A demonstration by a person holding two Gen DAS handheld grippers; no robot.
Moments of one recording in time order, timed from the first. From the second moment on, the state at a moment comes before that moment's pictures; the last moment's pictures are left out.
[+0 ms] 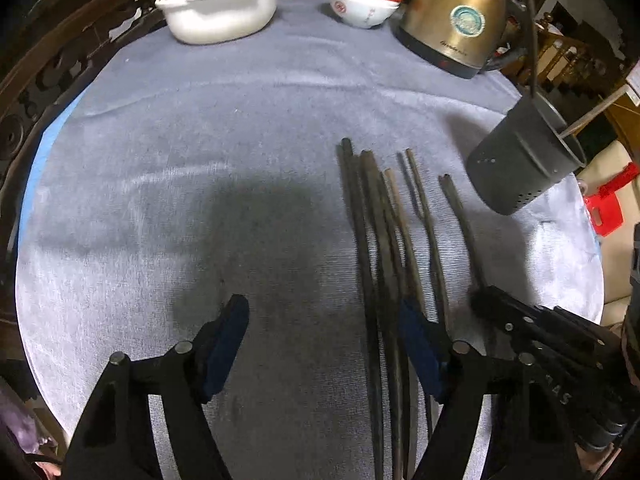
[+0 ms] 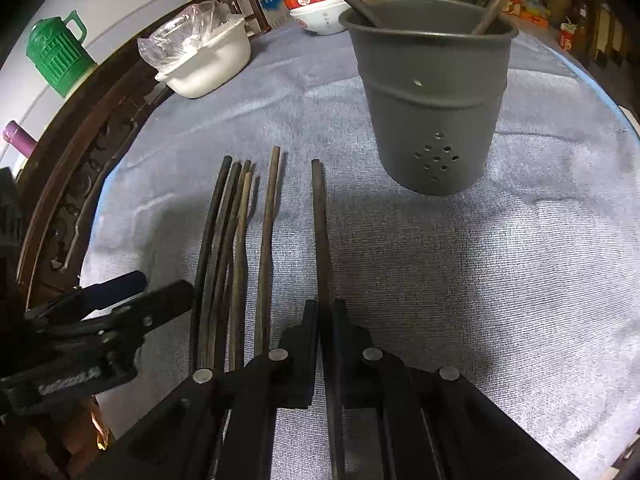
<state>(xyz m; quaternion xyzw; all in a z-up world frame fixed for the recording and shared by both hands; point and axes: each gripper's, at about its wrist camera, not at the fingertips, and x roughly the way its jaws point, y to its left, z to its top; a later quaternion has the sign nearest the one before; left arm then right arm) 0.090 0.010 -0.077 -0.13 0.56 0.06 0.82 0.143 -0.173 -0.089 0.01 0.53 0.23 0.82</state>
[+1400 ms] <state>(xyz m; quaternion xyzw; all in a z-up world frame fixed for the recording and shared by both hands) 0.097 0.041 -0.083 -0.13 0.62 0.04 0.77 0.172 -0.136 -0.078 -0.08 0.57 0.20 0.79</state>
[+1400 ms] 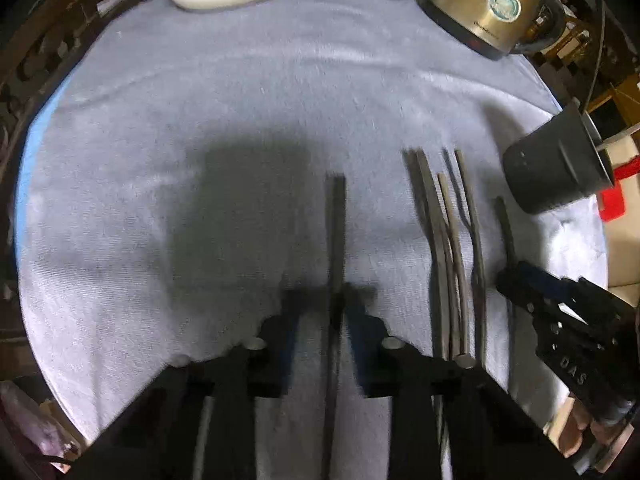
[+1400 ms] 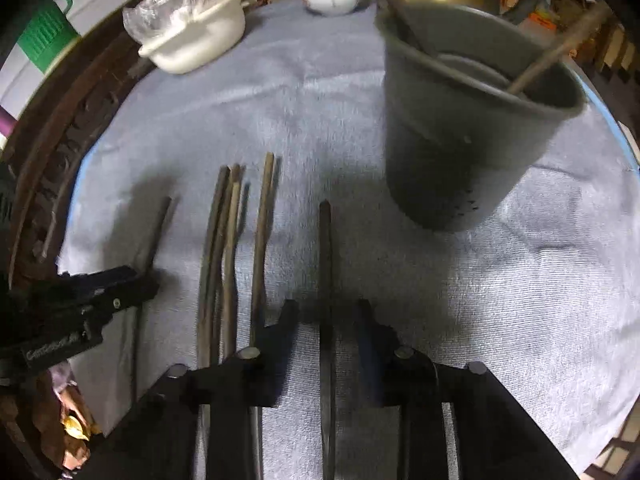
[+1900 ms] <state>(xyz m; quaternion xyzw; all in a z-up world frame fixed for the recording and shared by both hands) 0.149 0.062 -0.096 -0.16 0.68 0.00 0.72 0.190 -0.130 -0.082 -0.13 0.61 0.21 0.75</state>
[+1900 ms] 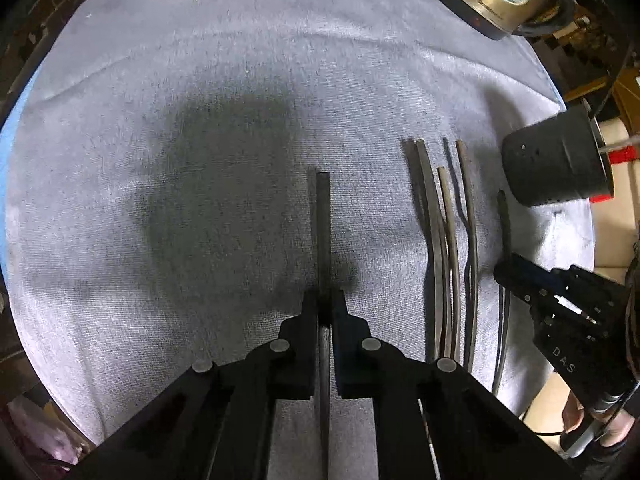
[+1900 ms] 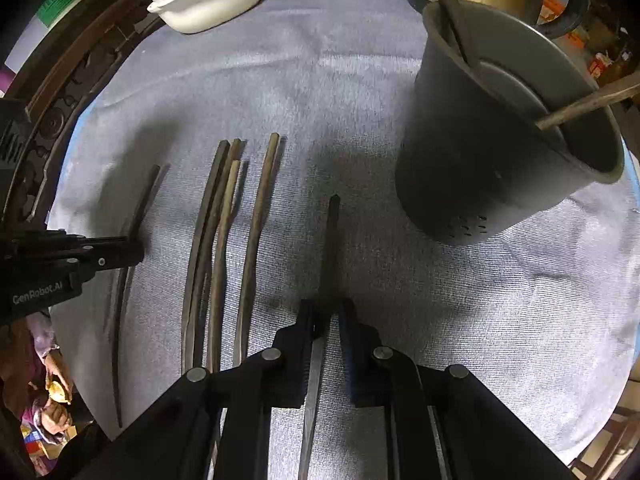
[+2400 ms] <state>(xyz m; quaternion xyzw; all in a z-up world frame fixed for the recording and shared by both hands) 0.069 0.093 -0.012 -0.23 0.44 0.04 0.87 0.117 -0.221 -0.010 0.10 0.42 0.20 0.88</state>
